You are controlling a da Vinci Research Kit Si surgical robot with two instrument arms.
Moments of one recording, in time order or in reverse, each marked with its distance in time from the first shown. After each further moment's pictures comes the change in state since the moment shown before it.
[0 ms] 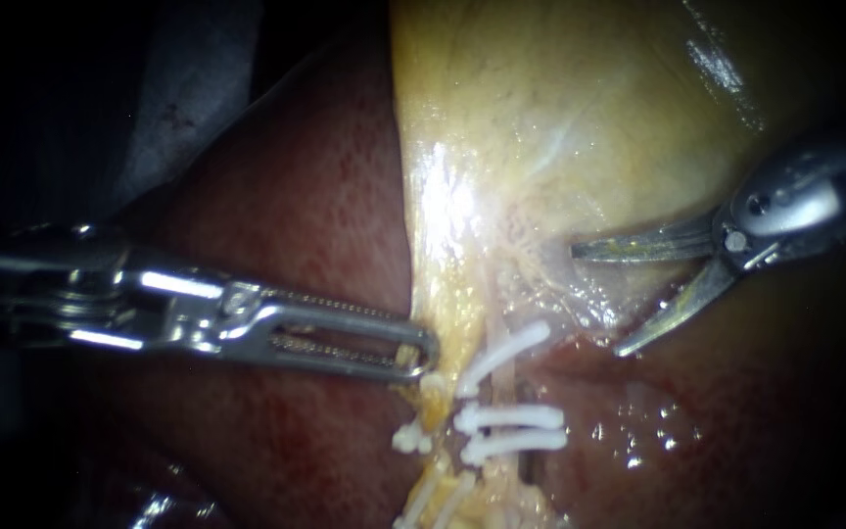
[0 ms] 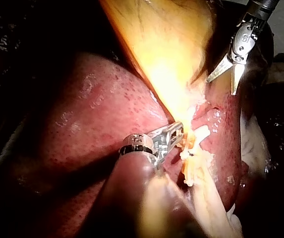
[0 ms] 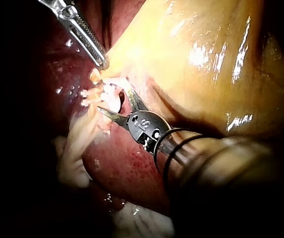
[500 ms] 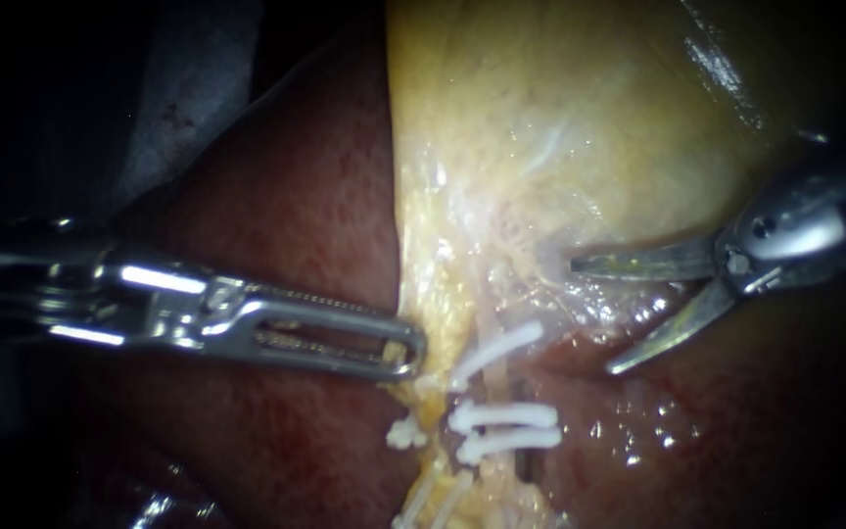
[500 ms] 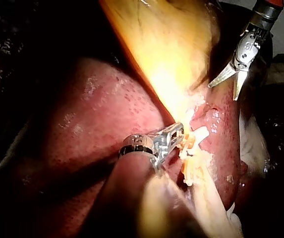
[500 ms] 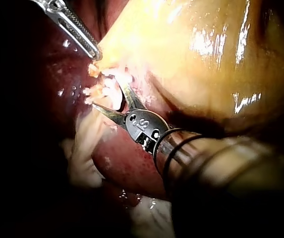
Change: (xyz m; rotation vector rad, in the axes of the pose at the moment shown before) right arm -0.001 -0.002 0.001 0.026 -0.040 0.153; left arm -0.001 -0.001 -0.003 0.010 0.005 -0.003
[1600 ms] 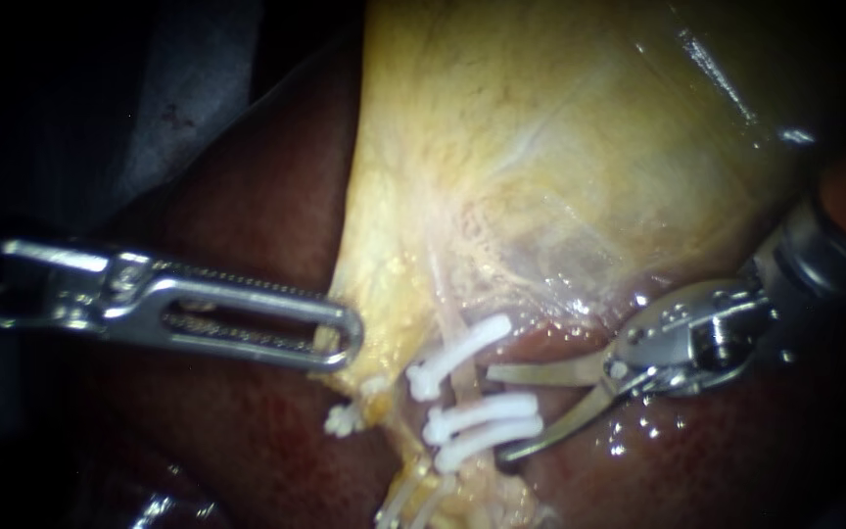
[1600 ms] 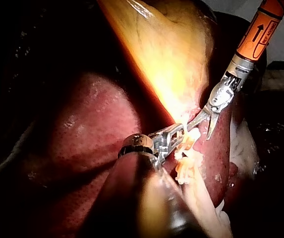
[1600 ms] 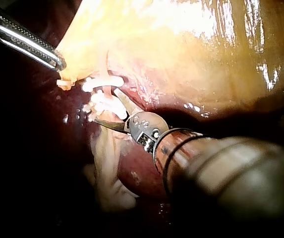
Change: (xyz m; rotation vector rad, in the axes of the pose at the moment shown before) right arm -0.006 -0.002 0.009 0.172 -0.169 0.186; left arm -0.001 -0.004 -0.005 -0.004 -0.033 -0.029
